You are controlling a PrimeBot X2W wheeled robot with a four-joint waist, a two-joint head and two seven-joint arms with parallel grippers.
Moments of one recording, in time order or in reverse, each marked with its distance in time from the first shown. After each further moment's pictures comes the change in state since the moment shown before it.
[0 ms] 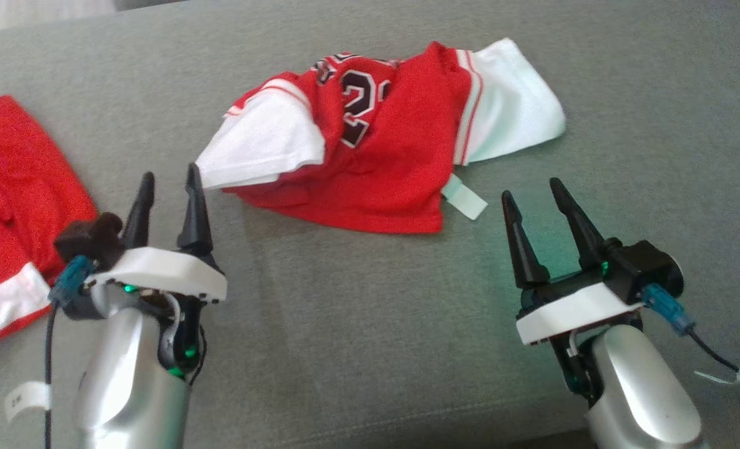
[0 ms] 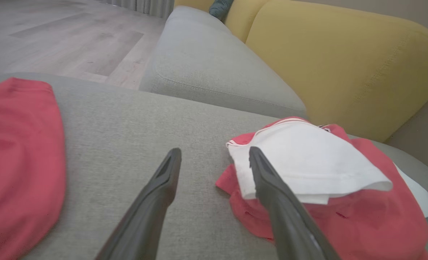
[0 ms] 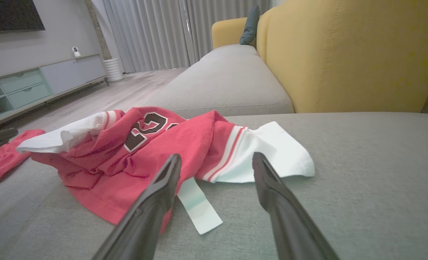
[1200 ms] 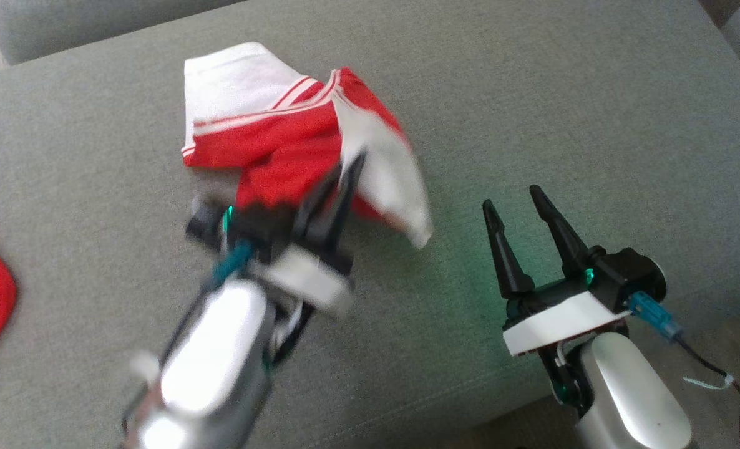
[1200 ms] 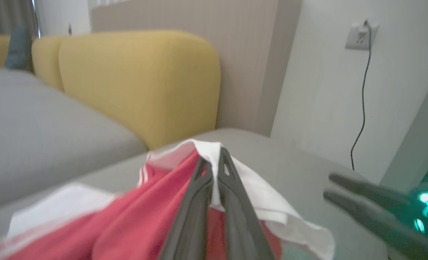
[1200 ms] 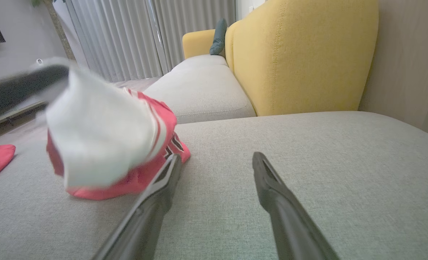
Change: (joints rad) left arm 0.000 0.011 -0.407 -0.222 0.145 -0.055 0.007; right arm 0.011 -0.002 0.057 -0.024 0.023 0.000 0.000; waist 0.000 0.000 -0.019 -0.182
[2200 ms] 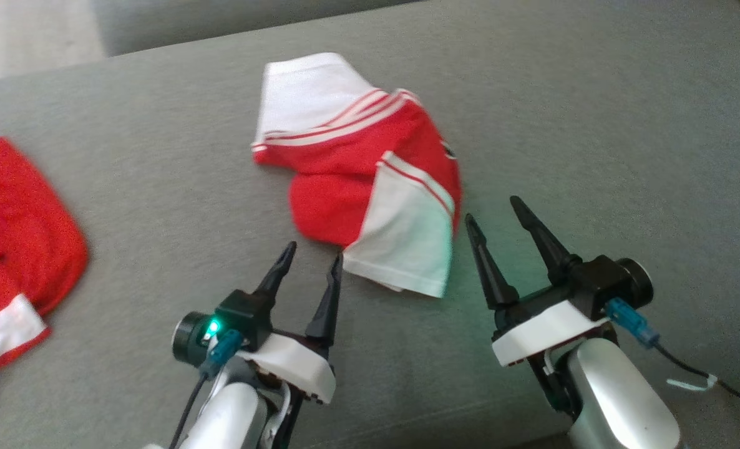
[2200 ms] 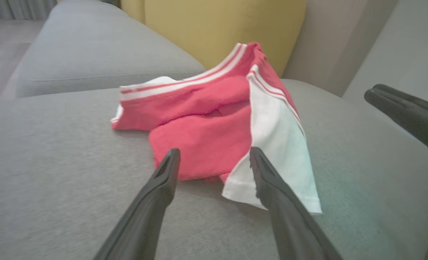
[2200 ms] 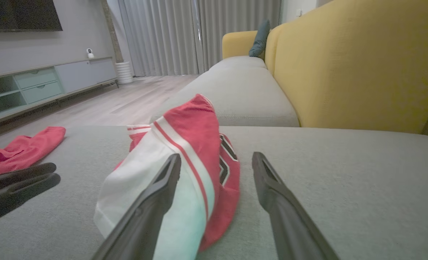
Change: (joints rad) left arm 0.207 -0.004 0.043 0.007 -0.021 0.133 0.000; right arm -0.002 0.000 0.045 0.030 -0.060 0.000 0.000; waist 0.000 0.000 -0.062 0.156
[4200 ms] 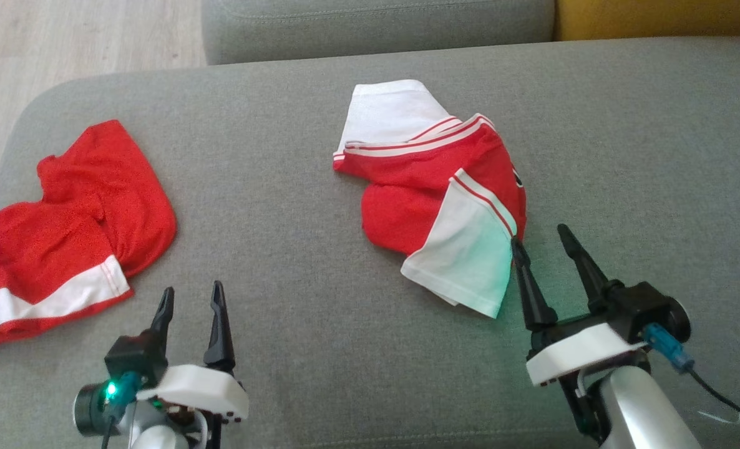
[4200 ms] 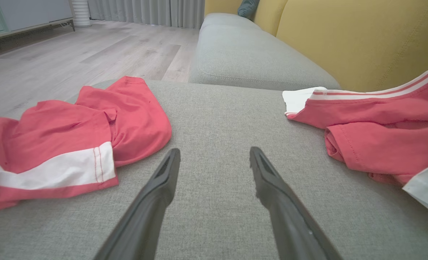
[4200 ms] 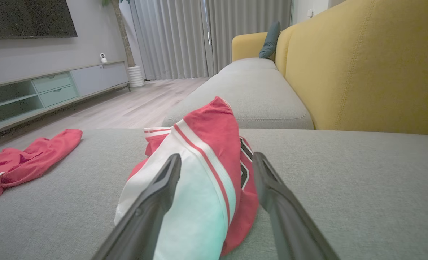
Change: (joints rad) left arm 0.155 -0.003 0.301 -0.015 0.025 0.077 0.000; right arm 0.094 -0.001 -0.136 -0.005 -0.002 0.000 0.000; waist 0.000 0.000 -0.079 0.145
